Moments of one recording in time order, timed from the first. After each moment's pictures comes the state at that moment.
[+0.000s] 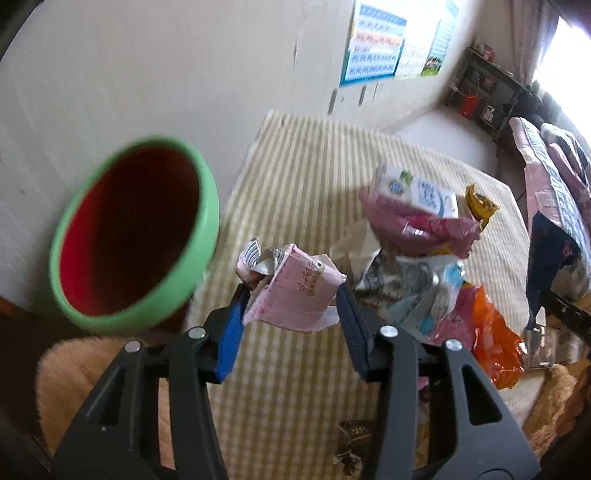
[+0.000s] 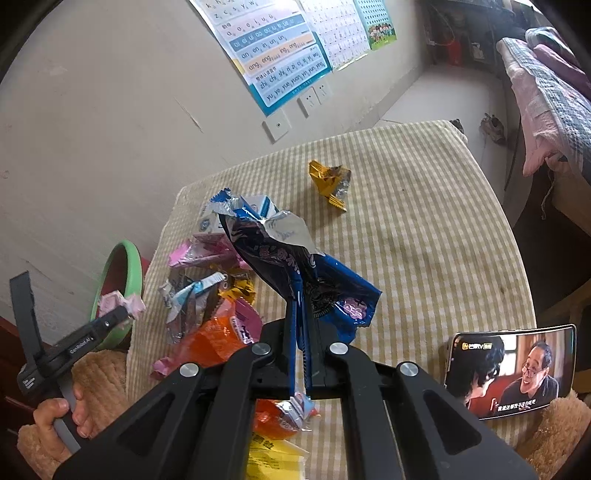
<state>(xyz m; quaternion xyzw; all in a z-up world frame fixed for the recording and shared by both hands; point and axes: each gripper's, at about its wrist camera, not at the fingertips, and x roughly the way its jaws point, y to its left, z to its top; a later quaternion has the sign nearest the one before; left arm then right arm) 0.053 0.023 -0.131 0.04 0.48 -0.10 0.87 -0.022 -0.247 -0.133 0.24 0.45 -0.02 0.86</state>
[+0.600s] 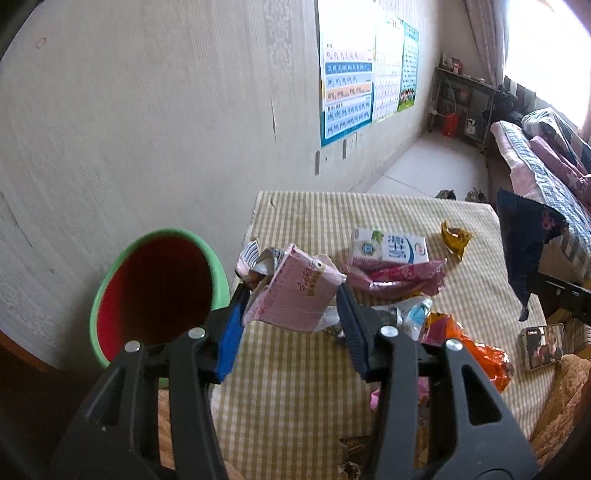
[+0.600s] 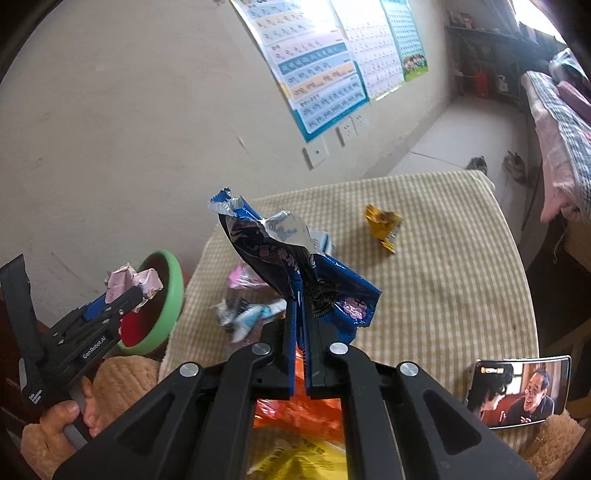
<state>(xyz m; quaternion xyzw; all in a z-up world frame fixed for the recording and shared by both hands) 0.033 0.007 -0.072 0.09 0.38 -0.11 0.92 -0.015 -0.206 -0.077 0.21 0.40 0.02 0.89</state>
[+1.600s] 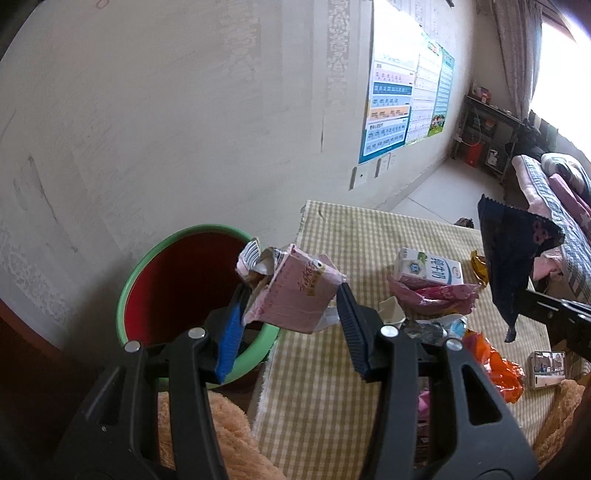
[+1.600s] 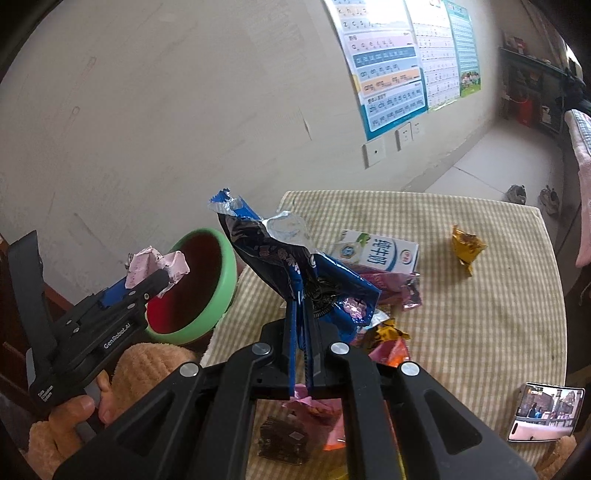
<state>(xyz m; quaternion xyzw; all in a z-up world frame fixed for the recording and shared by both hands) 0.043 0.074 -0.067 0.03 0.37 -0.07 0.93 0.021 -0.119 -0.060 0.16 0.42 0.08 0.89</state>
